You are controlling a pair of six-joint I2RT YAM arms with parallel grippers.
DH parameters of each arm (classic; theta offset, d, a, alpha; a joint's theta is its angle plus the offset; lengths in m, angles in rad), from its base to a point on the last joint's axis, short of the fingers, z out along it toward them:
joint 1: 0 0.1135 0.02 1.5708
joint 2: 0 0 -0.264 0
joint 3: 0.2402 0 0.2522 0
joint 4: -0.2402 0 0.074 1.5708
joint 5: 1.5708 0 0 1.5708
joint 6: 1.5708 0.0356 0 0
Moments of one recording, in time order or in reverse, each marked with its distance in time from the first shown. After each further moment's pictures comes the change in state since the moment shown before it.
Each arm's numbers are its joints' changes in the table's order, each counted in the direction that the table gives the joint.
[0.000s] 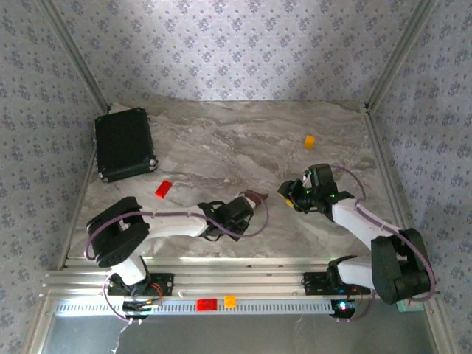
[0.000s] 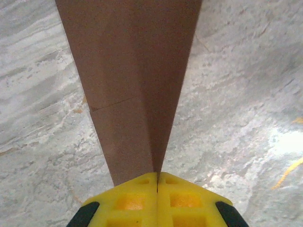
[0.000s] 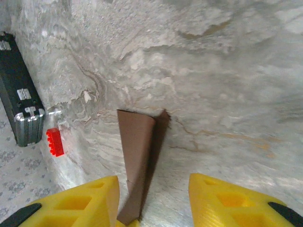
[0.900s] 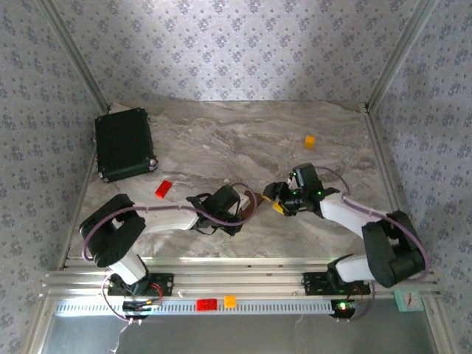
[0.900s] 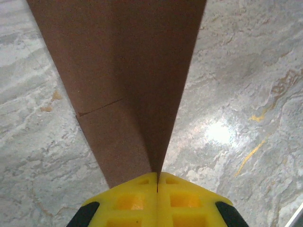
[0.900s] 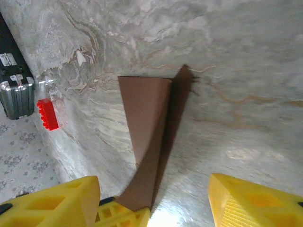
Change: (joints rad) left arm 0.121 0.021 -0.058 0.087 0.298 0.006; right arm 0.148 -0.170 0.081 0.035 -0.044 0.063
